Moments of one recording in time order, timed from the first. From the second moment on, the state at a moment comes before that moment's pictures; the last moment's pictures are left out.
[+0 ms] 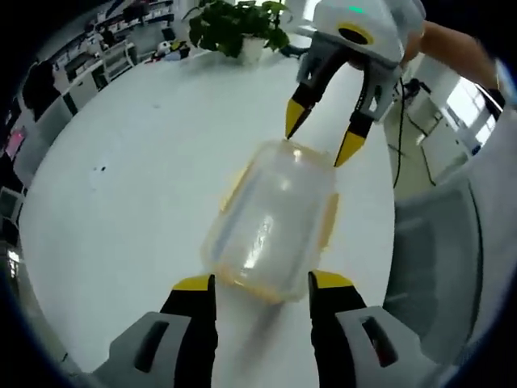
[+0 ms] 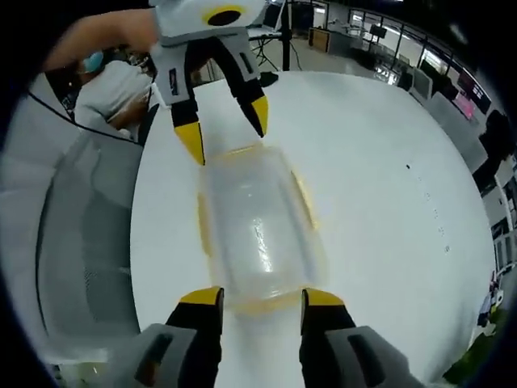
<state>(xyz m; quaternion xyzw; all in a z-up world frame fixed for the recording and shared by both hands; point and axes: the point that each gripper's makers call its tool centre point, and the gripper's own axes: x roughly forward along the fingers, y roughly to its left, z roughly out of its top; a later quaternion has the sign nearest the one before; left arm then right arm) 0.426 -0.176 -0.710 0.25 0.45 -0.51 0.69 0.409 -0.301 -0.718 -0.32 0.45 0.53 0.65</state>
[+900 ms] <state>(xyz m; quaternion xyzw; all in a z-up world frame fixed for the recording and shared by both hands) 0.424 -0.205 -0.711 0.29 0.41 -0.56 0.66 0.417 -0.269 -0.714 -0.32 0.42 0.57 0.63</state>
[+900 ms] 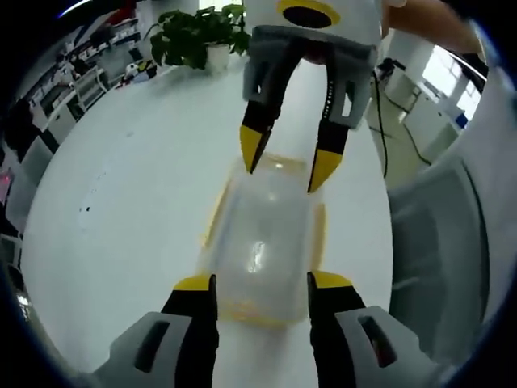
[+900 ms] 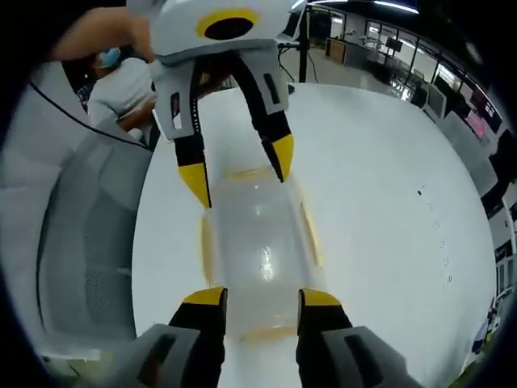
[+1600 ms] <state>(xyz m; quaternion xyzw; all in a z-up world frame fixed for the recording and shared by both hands) 0.426 -0.229 -0.711 0.29 0.39 -0.58 0.65 0.416 -0.242 -0.716 -0.32 0.40 0.59 0.62</state>
